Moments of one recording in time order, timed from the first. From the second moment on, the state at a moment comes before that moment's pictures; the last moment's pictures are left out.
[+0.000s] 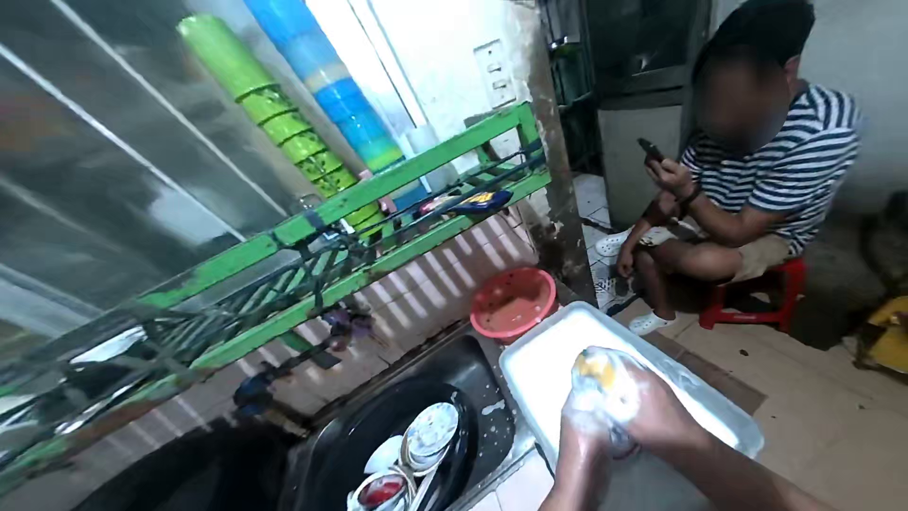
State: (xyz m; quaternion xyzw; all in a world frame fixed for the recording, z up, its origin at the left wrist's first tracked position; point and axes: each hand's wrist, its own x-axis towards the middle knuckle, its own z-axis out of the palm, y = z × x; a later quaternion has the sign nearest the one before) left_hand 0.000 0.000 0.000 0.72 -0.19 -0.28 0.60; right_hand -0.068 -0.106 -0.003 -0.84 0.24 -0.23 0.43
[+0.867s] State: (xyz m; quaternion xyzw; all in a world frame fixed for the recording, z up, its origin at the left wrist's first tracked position) left_hand 0.032 0.042 0.002 0.53 -0.24 -0.40 0.71; right_hand -0.040 -0.123 0.043 -0.81 0.24 -0.11 0.52
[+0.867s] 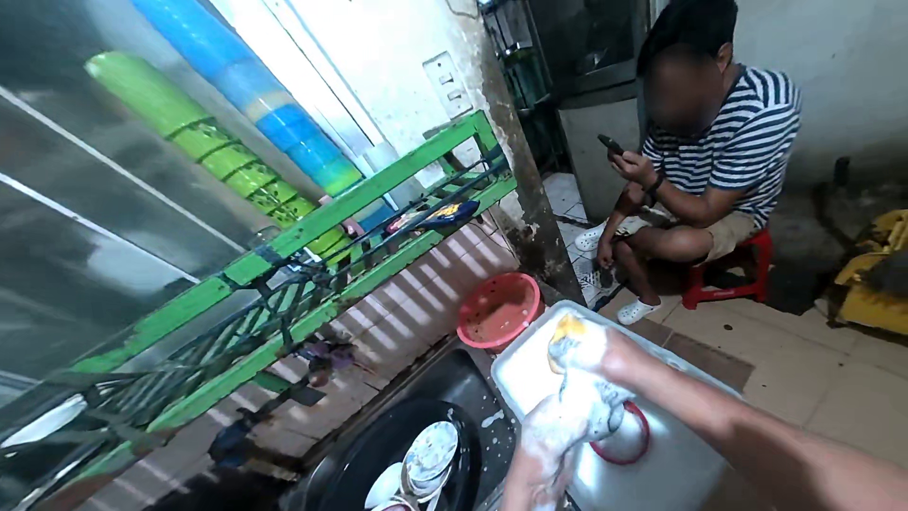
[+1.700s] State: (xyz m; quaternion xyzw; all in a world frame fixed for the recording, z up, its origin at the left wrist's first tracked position) left_hand 0.034 0.007 -0.003 0.73 -0.41 -0.06 0.55; right_hand -0.029 -0.093 -0.016 -0.29 0.15 -0.19 0.93
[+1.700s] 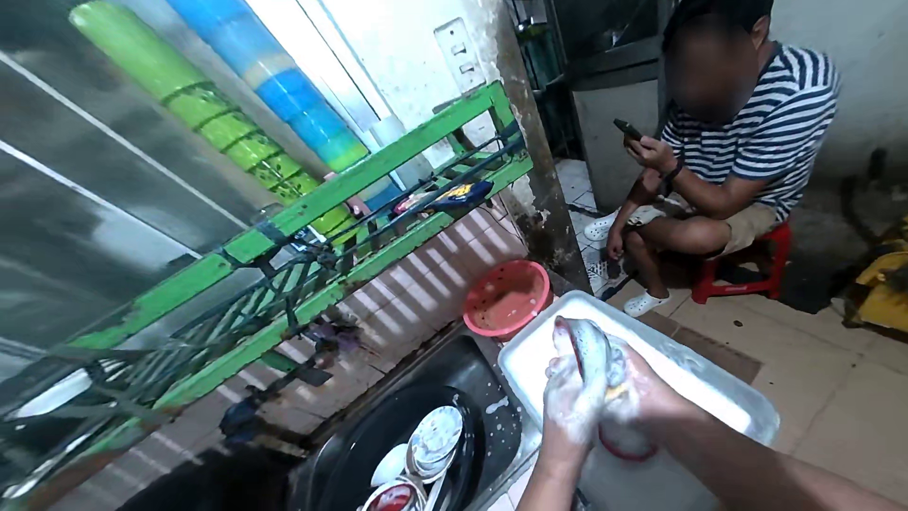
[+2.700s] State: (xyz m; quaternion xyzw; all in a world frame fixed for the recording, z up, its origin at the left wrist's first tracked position) left_hand 0.059 0.021 -0.007 0.54 -0.04 -0.30 0.79; right_hand -0.047 -0.143 0.007 -0.88 0.15 -0.17 0.41
